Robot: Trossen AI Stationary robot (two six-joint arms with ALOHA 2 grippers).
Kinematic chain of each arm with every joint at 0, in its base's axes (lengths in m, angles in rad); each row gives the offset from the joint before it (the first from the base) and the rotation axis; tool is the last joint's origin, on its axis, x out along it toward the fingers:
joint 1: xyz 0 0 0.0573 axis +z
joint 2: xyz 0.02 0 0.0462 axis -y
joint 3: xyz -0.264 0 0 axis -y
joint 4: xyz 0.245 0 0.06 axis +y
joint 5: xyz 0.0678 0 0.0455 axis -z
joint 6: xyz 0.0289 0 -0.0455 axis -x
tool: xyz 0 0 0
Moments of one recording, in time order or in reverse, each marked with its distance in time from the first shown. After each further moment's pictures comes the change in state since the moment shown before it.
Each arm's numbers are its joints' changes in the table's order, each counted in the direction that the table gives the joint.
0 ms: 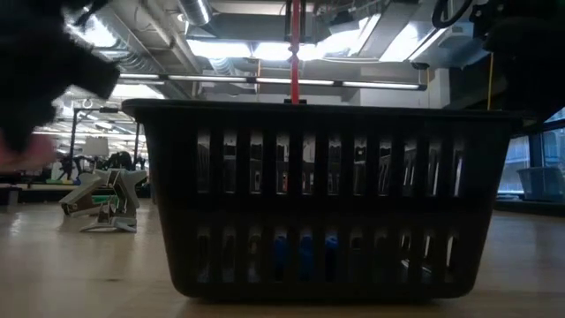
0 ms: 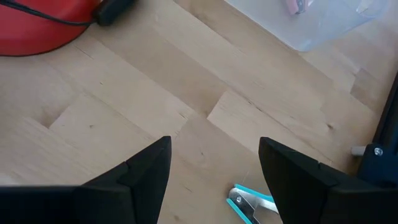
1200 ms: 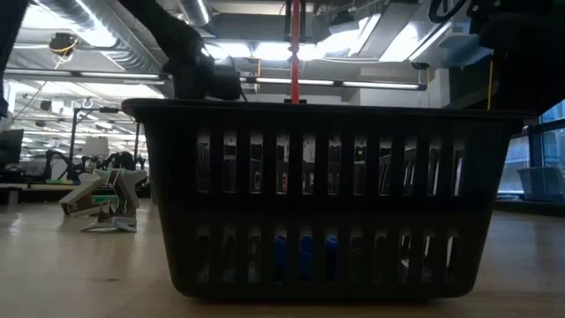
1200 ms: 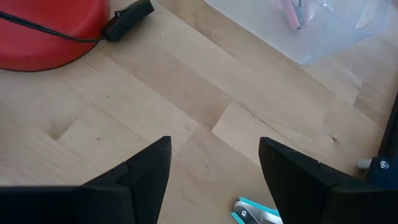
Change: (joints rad) left arm 0.992 -0.578 0.479 0.014 -0.043 -1.022; right arm 0.000 0.000 0.000 -0.012 0.052 0.000
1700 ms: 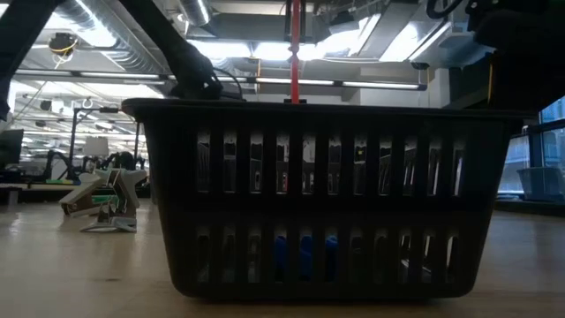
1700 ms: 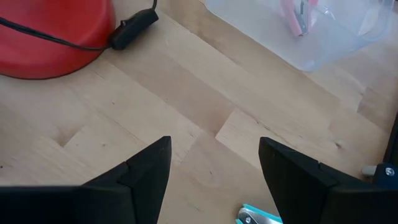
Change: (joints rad) left arm 0.005 -0.143 0.002 -0.043 0.014 -0.025; right arm 0.000 0.000 0.000 -0.011 0.026 0.000
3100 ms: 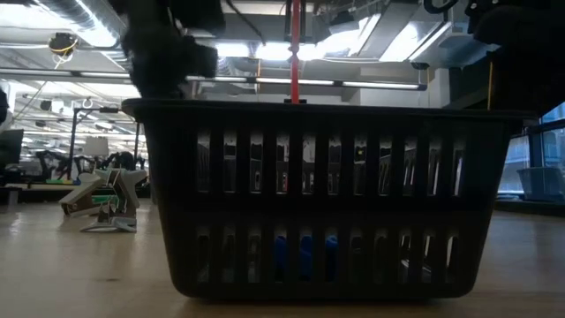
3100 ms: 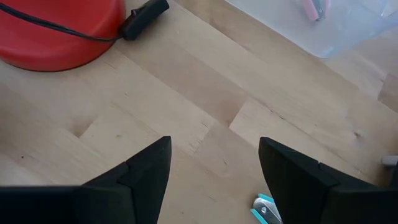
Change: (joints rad) left arm -0.557 0.415 -0.151 0.065 0.038 0.213; right arm 0.000 0.000 0.000 -0.046 -0.034 -0.001
